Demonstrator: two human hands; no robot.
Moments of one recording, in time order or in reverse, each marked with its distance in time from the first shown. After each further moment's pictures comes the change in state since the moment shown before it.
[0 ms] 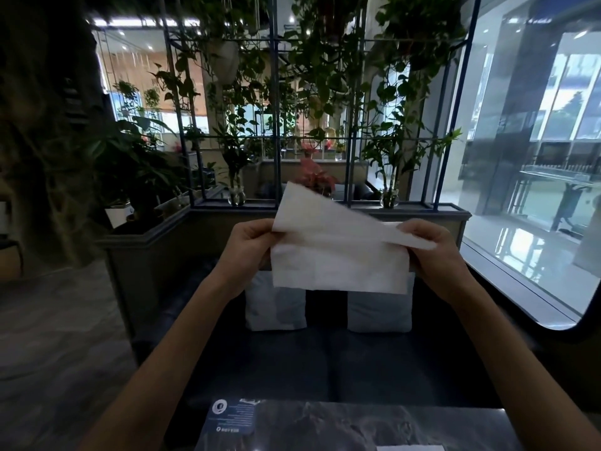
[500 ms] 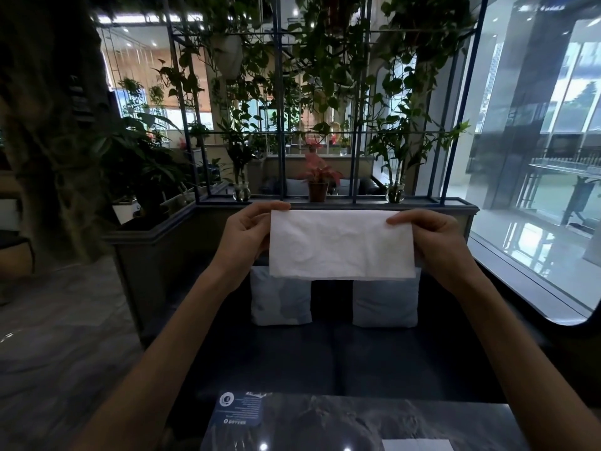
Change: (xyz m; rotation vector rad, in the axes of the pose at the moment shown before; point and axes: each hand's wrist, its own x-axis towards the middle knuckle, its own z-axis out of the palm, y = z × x) left_hand -0.004 0.010 -0.001 -0.006 0.058 0.068; right_hand 0.000 -0.007 0.006 -0.033 0.031 -0.082
